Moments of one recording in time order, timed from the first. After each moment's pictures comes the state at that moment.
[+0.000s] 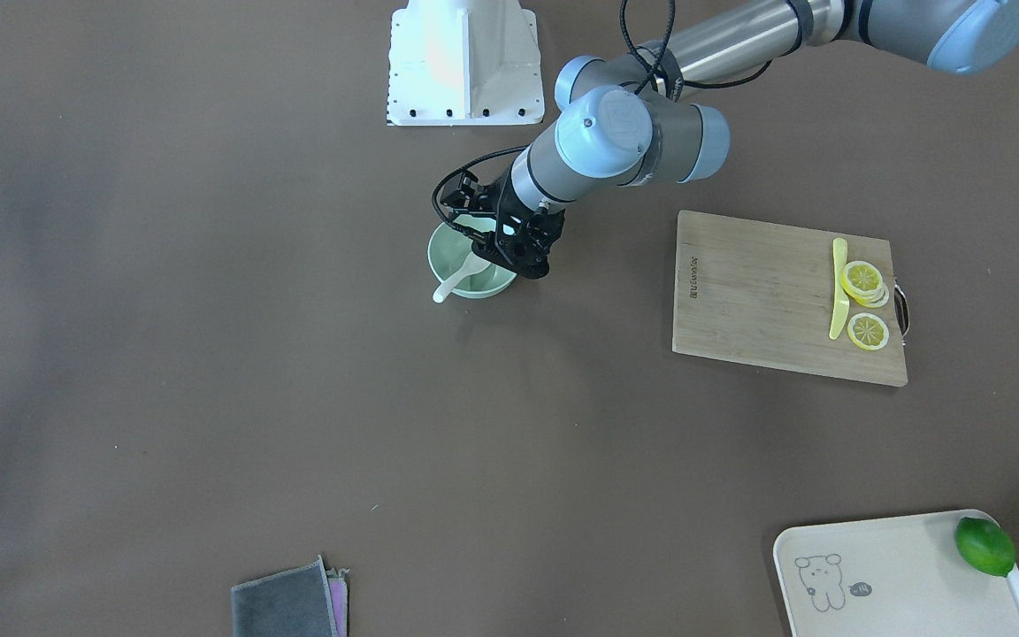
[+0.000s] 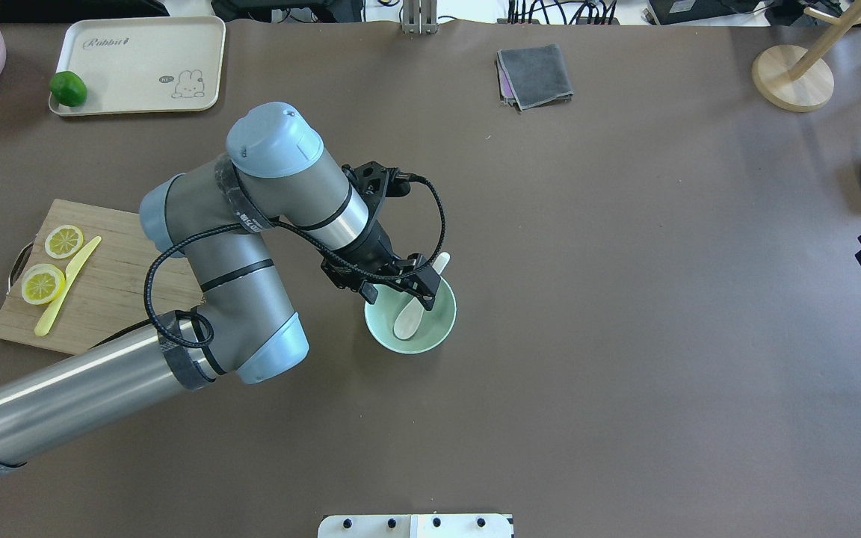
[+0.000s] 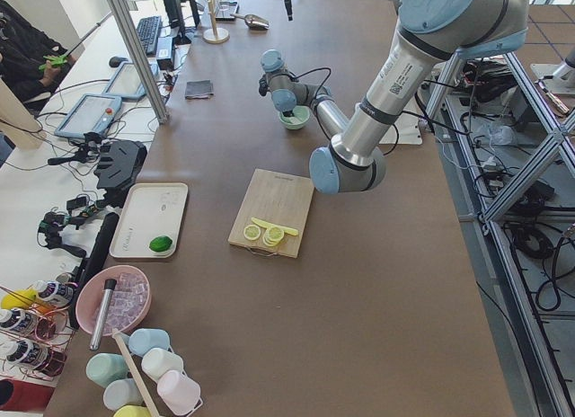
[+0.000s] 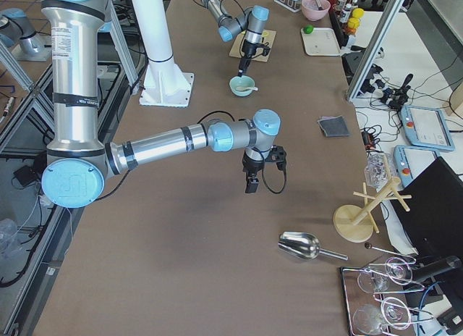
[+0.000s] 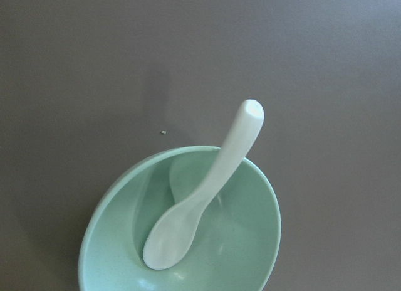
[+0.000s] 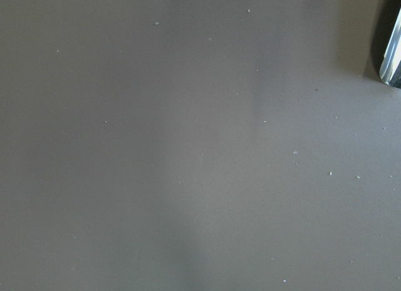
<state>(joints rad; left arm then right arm) -0.60 -2.29 -1.51 -1.97 -2.34 -1.04 1.21 -1.61 1.87 -1.68 2.27 0.24</state>
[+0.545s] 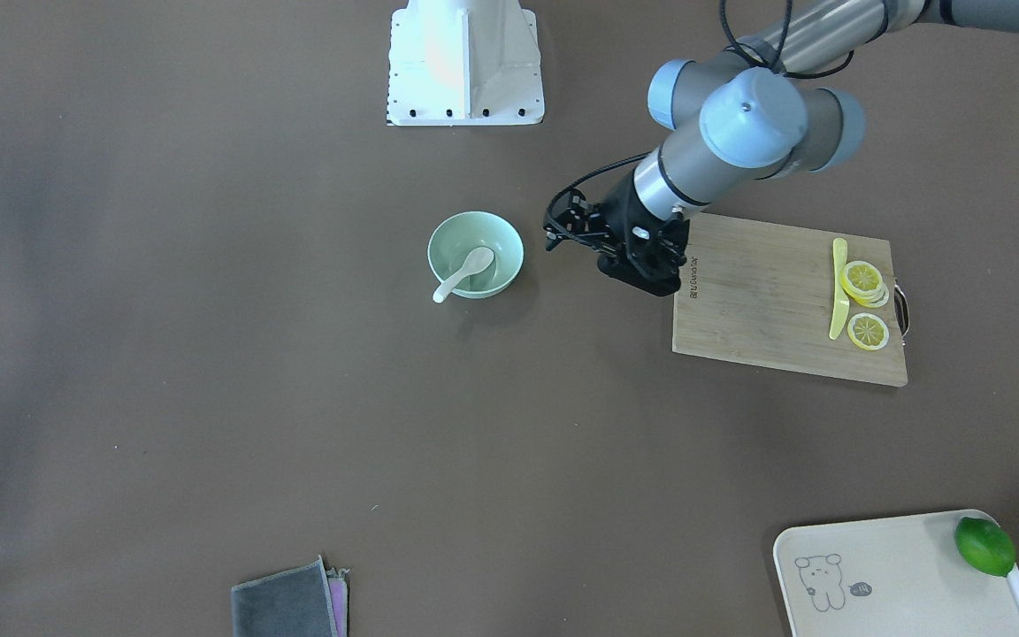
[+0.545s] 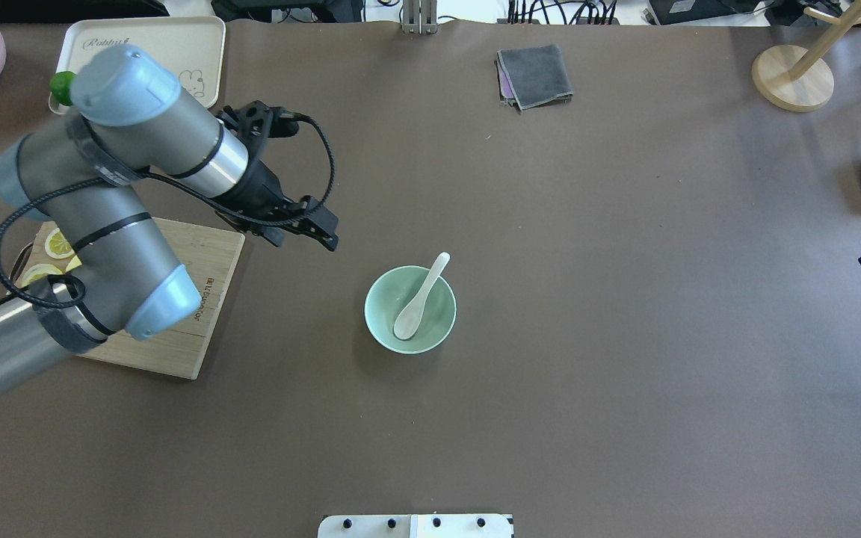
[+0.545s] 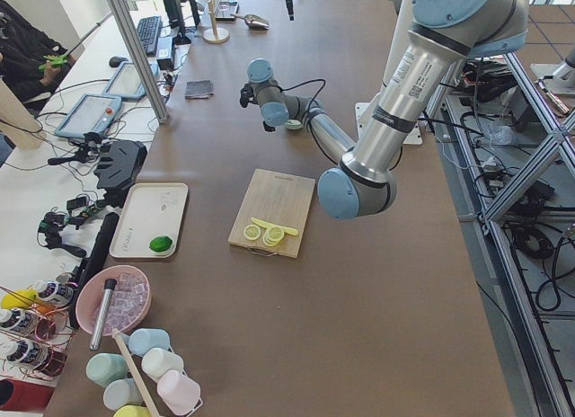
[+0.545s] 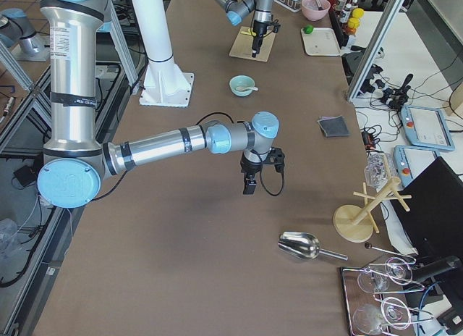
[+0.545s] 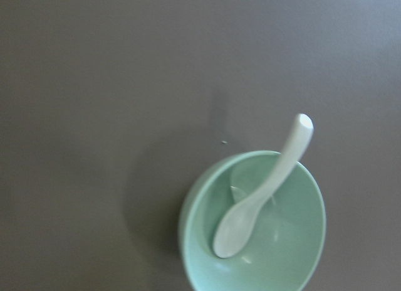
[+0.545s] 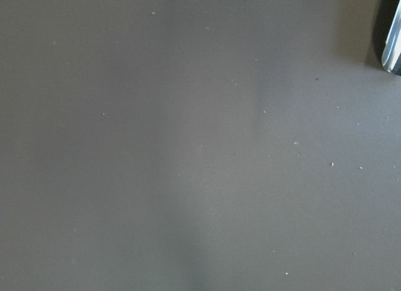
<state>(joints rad) -0.80 -2.09 -1.65 -1.96 -2.32 -0.91 1.21 -1.63 1.87 -1.68 2.30 0.24</state>
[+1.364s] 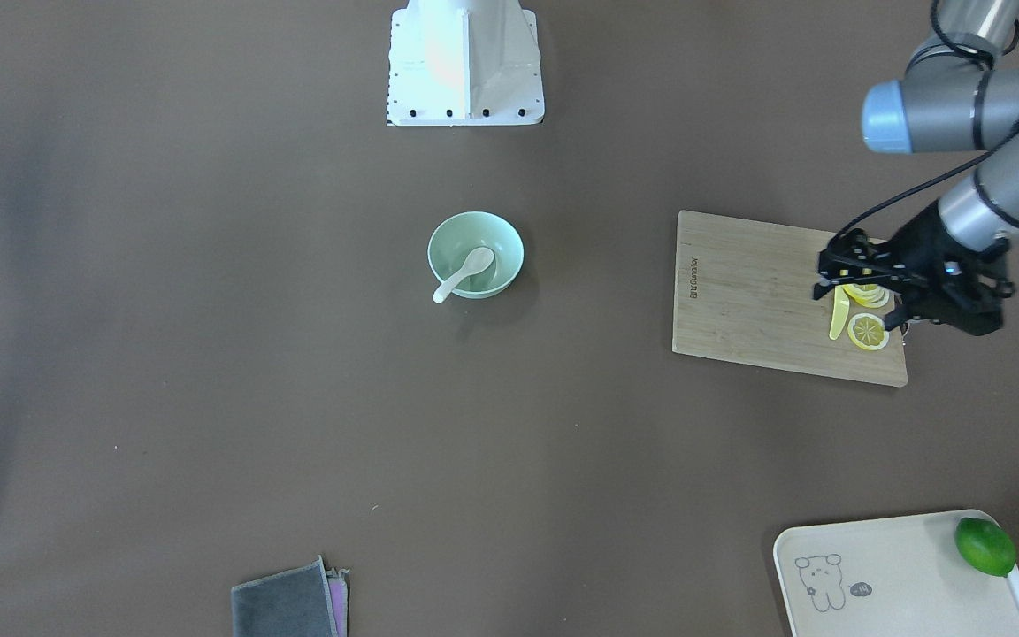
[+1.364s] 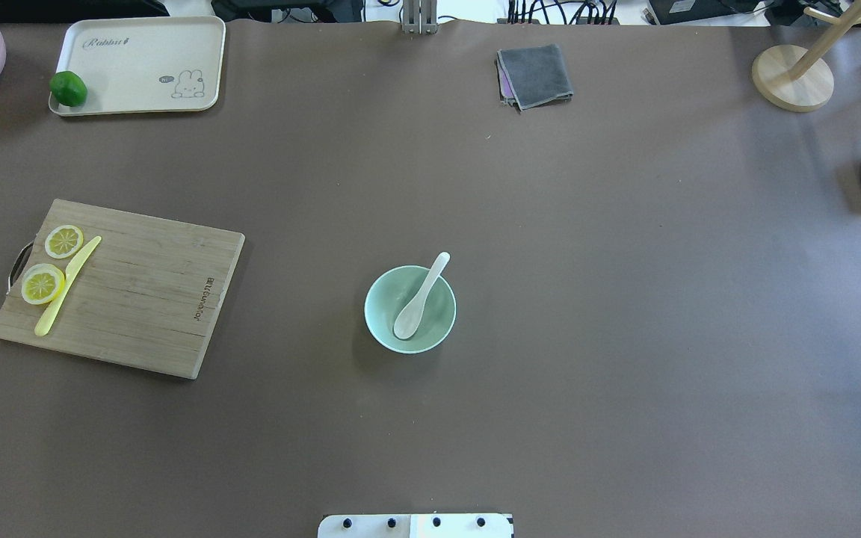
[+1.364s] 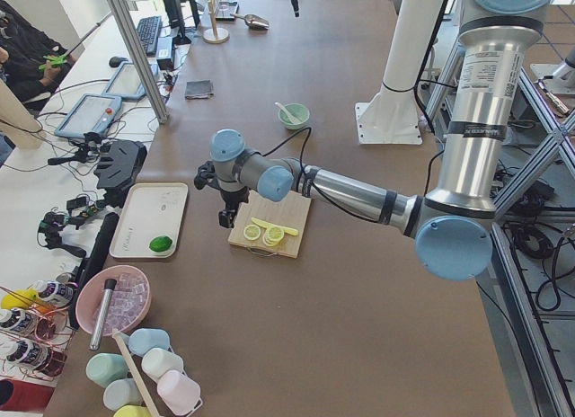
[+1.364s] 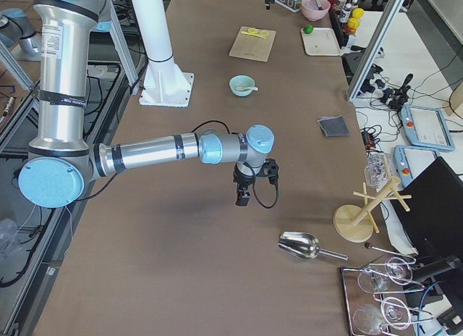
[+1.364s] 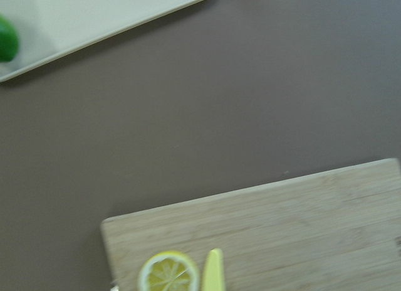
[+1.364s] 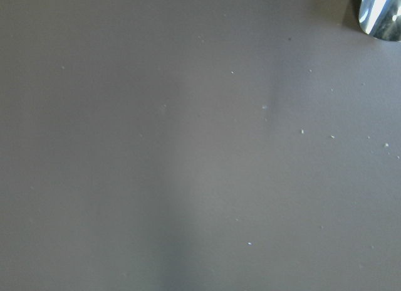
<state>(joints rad) -1.30 -1.63 -1.70 -1.75 -2.30 -0.12 1.27 -1.70 1.84 -1.69 2.32 0.07</state>
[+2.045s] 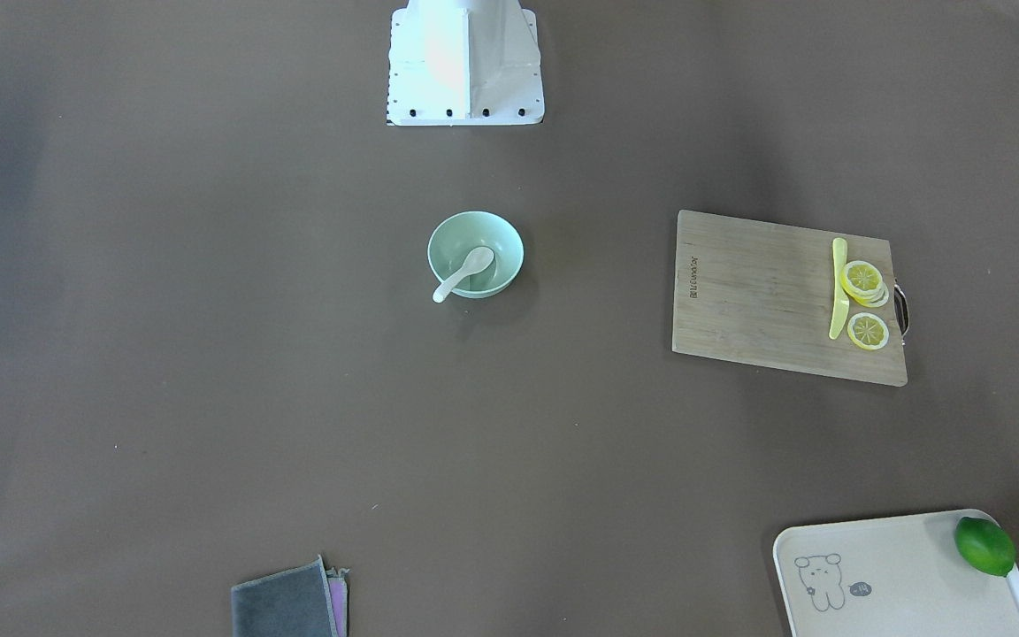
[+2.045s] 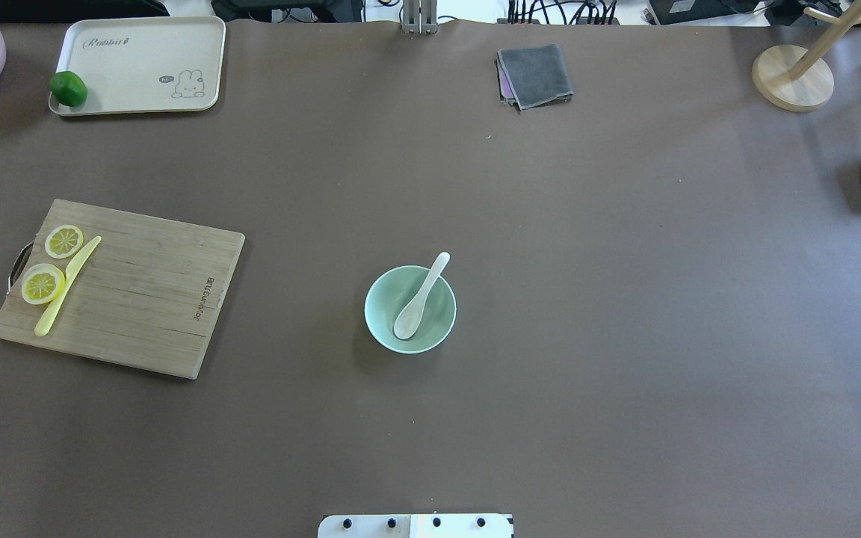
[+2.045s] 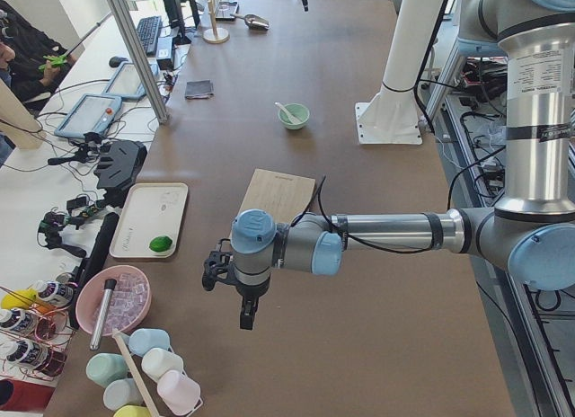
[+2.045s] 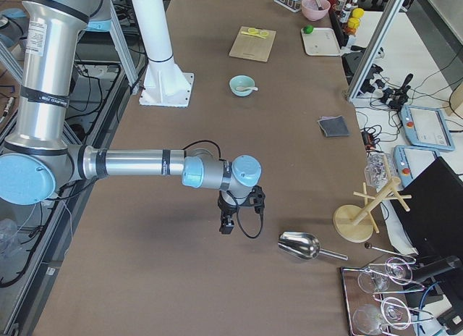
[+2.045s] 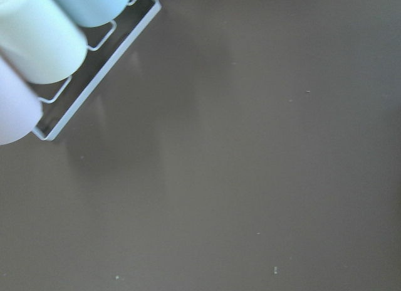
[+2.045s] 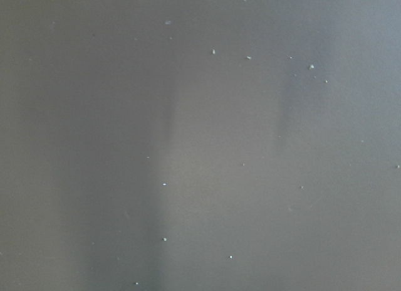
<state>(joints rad) -1.61 -1.48 -1.61 -1.74 -2.24 -0.01 1.38 -1.78 1.75 -1.69 2.33 -0.09</state>
